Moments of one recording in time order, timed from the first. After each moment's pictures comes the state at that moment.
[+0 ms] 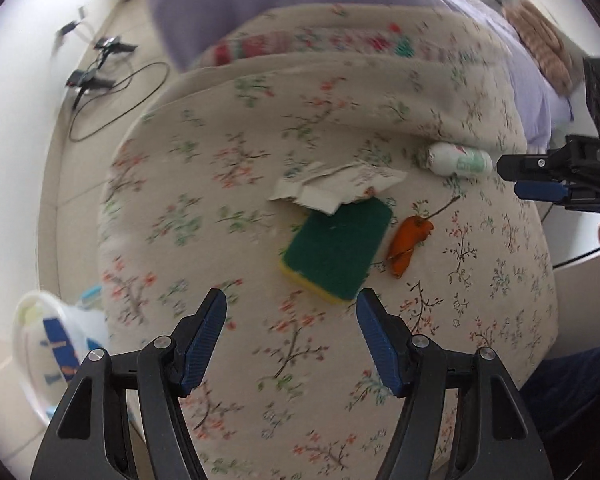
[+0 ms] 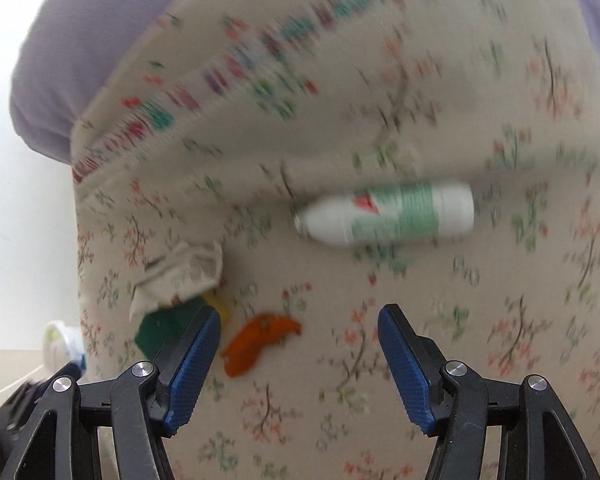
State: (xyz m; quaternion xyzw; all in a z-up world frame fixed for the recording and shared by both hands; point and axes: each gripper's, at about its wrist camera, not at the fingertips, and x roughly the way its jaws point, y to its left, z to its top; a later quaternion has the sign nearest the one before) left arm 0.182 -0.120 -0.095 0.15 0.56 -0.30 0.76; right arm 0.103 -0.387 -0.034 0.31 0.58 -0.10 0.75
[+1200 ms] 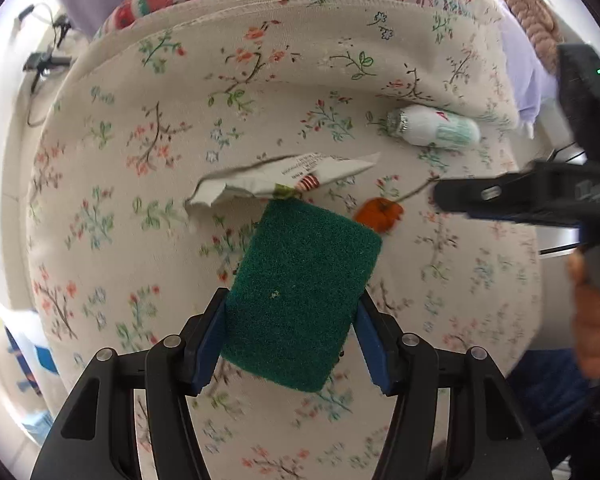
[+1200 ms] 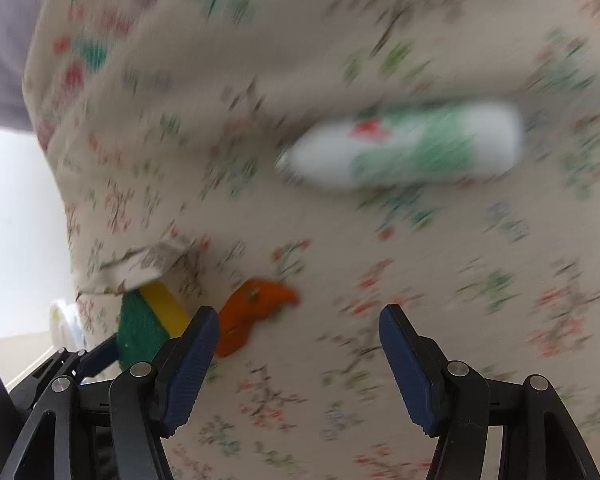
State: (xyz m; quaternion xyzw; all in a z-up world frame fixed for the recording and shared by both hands) left arm 0.203 -0.131 -0.118 0.13 0.62 -0.33 0.69; right arm 0.112 -0.380 -0.087 0.34 0.62 -0.07 0.70
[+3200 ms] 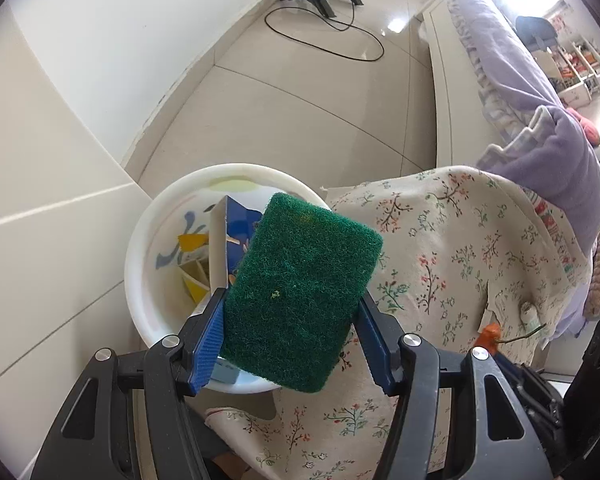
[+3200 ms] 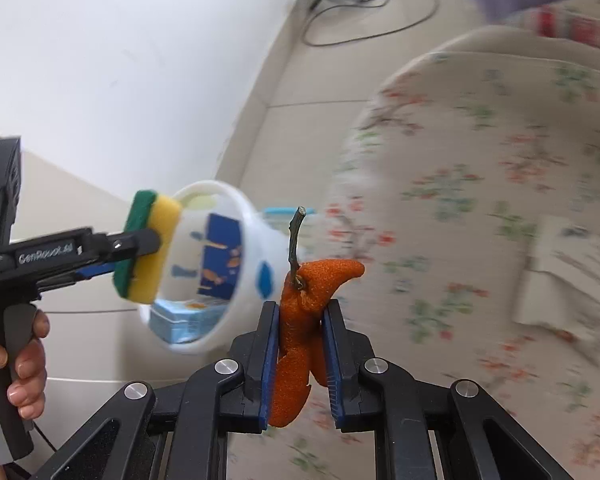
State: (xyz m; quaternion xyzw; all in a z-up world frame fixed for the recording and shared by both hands) left arm 0.275 0.182 -0.108 -0.15 0.65 -0.07 0.74; right arm 0.184 -0.083 -0.059 0.17 0.57 0.14 0.79
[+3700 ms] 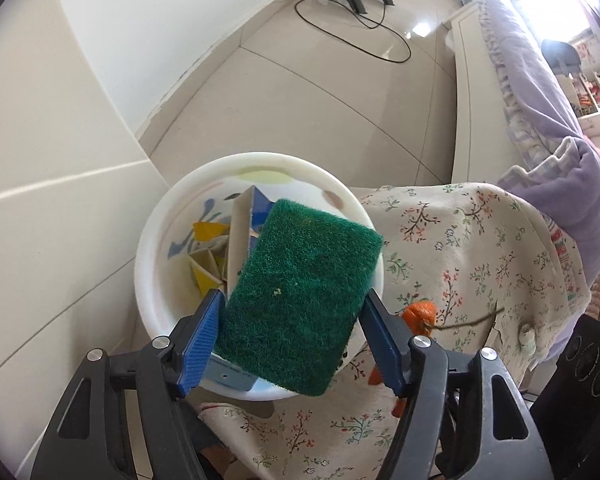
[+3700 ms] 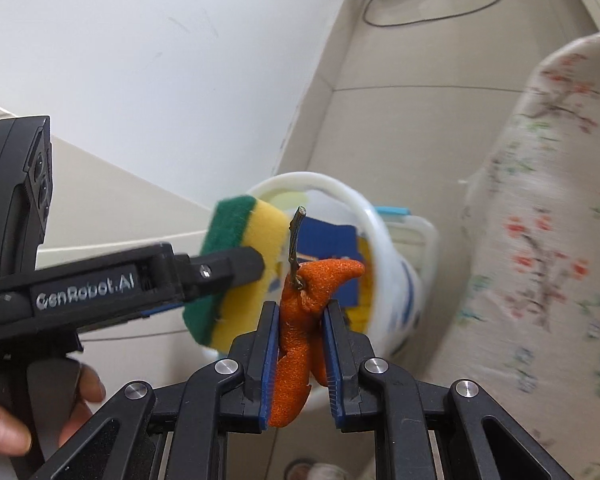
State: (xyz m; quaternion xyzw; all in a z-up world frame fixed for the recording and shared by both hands) left arm 0.280 0.202 -0.130 -0.18 0.67 -0.04 0.72; right arm 0.224 0.006 -0.095 0.19 0.57 0.20 0.77
